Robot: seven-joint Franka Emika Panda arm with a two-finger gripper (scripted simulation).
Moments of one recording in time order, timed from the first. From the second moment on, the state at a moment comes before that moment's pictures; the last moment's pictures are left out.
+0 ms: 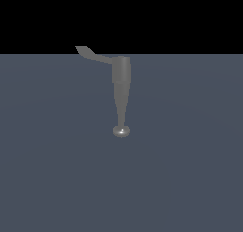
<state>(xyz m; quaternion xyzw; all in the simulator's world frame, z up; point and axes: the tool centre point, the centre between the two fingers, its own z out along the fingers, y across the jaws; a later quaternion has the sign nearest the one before) -0.251 0.018 0.484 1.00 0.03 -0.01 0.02</state>
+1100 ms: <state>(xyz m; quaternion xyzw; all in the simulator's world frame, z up) -0.240 0.014 0.491 1.00 0.02 -0.01 0.02</state>
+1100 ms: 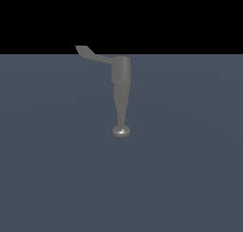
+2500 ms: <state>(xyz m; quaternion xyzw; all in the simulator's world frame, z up) -0.130 0.043 0.449 0.97 -0.26 -0.01 0.00</state>
